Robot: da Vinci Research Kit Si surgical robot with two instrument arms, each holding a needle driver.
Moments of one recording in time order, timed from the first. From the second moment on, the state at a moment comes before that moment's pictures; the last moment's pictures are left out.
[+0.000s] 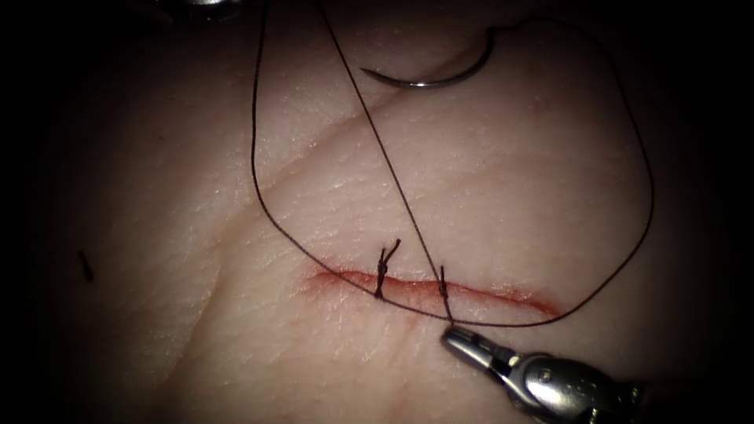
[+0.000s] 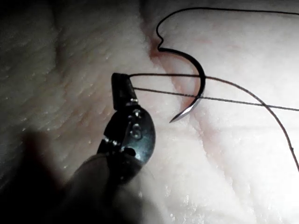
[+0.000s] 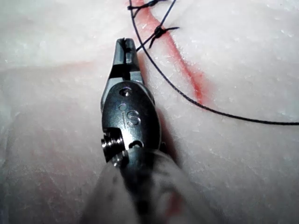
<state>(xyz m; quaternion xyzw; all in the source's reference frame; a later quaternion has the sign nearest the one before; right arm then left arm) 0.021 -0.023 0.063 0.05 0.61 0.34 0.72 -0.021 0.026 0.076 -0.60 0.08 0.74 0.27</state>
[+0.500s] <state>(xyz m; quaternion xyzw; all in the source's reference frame) 0.021 -0.018 0.058 0.09 0.58 0.34 0.74 -0.027 0.018 0.058 -0.69 -0.02 0.68 0.22</state>
